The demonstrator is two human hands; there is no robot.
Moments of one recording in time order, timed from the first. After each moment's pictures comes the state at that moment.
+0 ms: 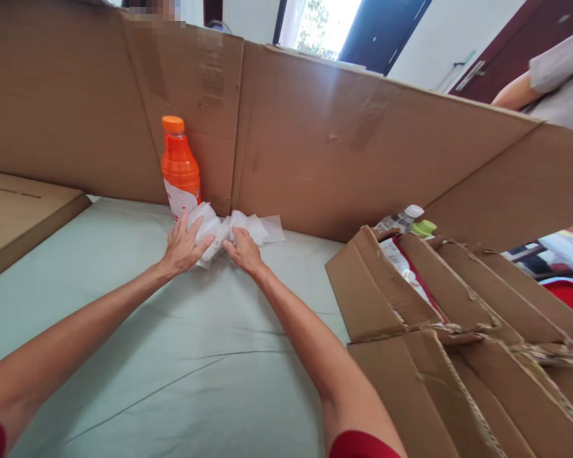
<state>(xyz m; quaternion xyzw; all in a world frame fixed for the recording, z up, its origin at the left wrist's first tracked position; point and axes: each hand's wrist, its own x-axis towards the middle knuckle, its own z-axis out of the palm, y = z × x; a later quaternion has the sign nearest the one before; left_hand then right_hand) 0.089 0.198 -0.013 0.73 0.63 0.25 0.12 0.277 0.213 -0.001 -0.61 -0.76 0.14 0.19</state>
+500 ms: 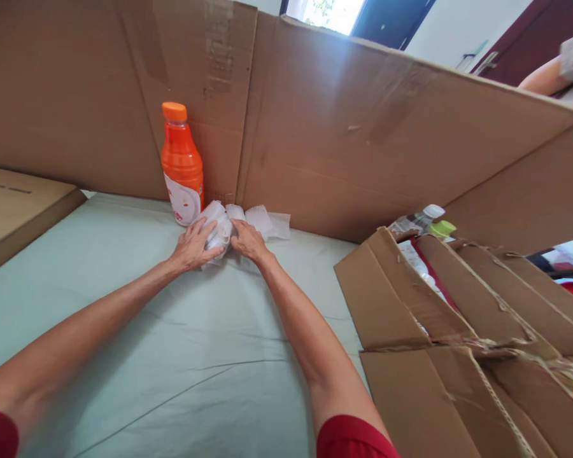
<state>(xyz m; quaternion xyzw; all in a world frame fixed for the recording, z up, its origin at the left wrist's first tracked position) 0.090 0.223 -0.033 0.77 0.60 0.19 0.13 0.282 0.264 -0.018 -0.56 -0.79 0.18 0.16</state>
